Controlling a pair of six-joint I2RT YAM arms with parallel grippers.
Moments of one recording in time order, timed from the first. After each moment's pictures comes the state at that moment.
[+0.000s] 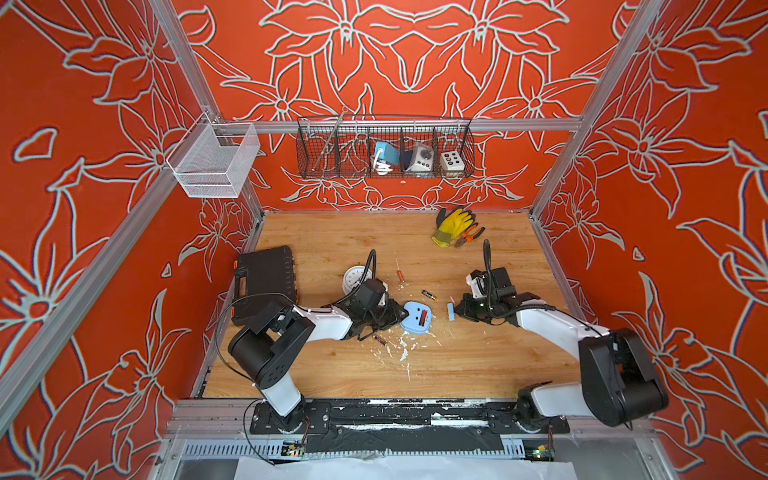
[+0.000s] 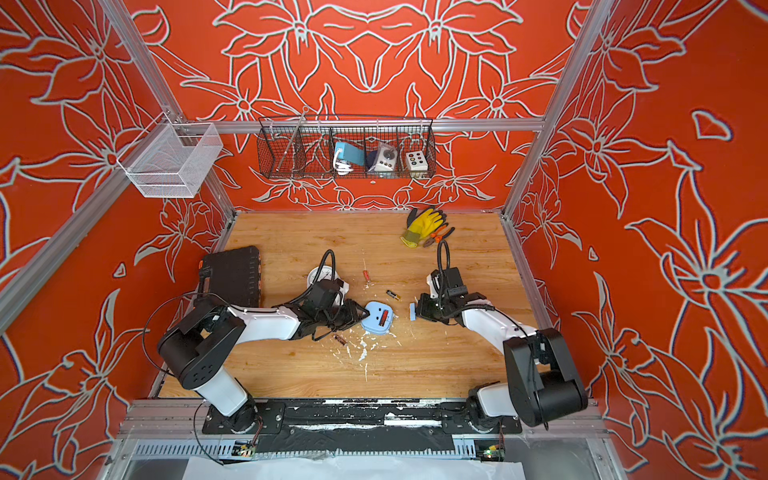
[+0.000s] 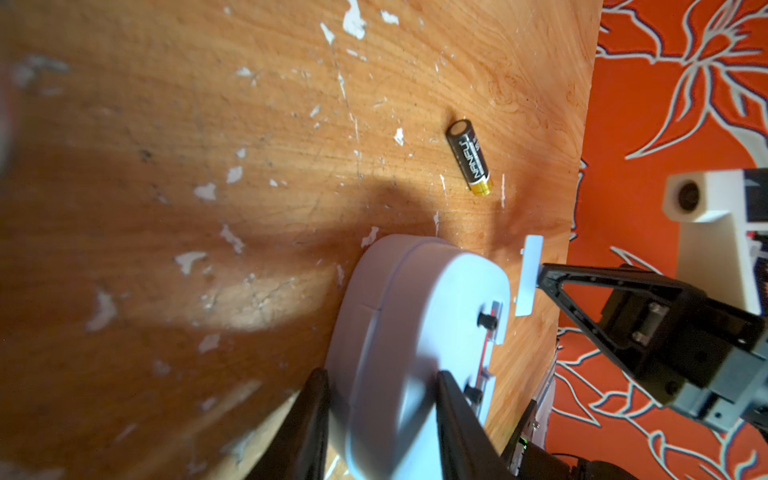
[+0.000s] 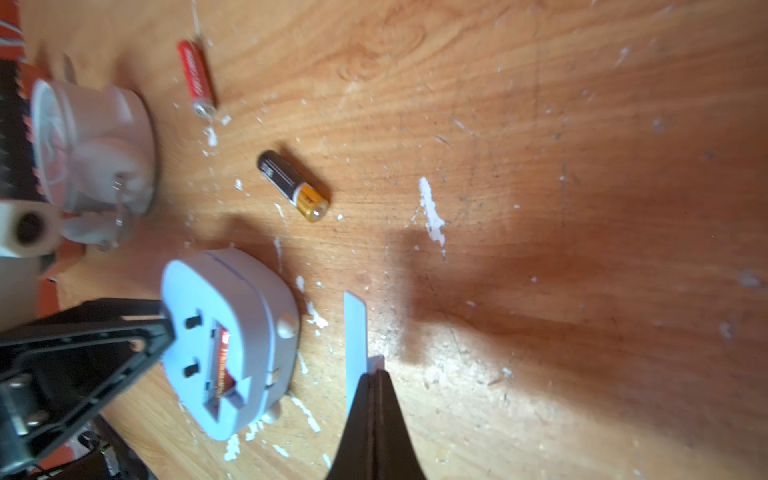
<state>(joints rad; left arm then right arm) -0.62 1.67 0.67 0.27 0.38 -1.03 0.30 1.34 0.63 -0.30 -0.40 0.50</state>
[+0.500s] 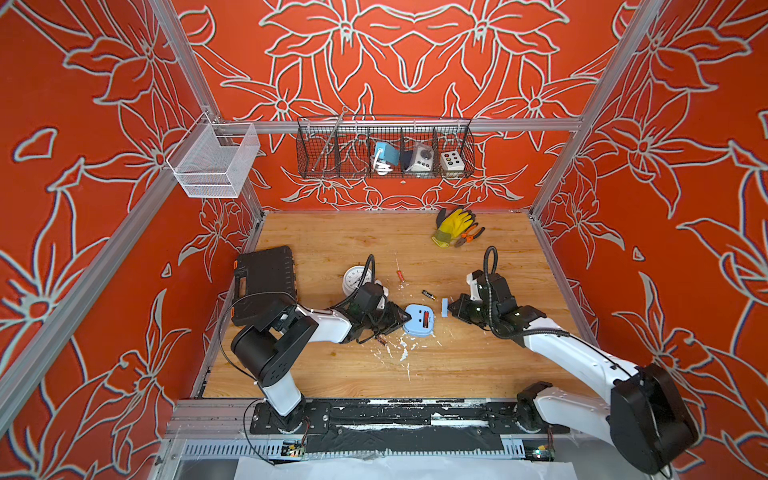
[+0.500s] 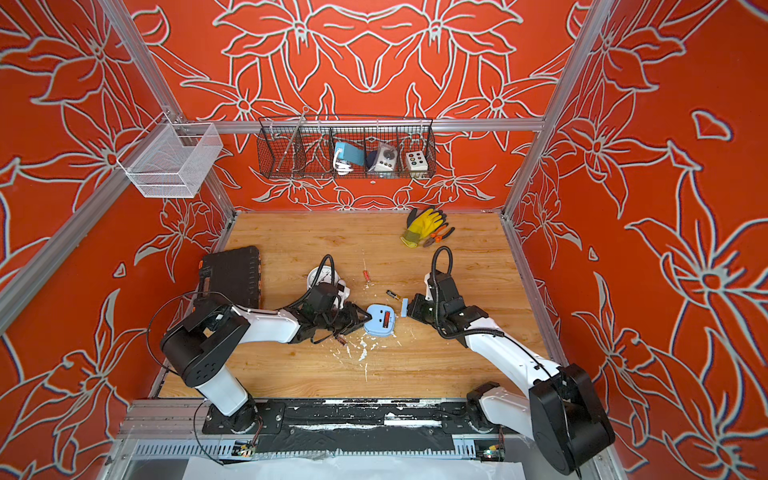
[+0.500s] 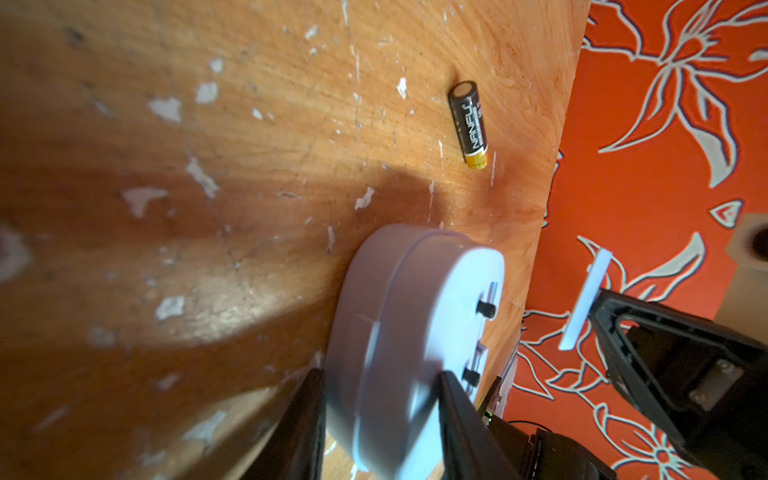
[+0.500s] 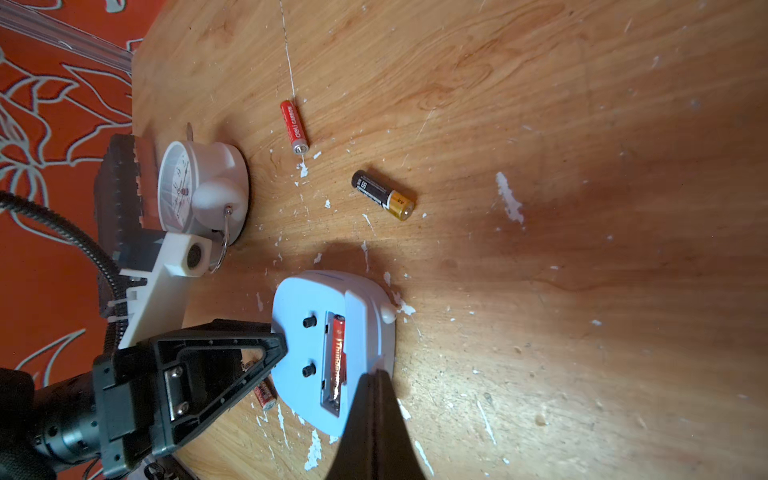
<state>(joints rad) -0.62 1.68 0.62 0.36 0.46 -1.13 0.49 1.16 0.59 -0.24 -0.24 0.77</state>
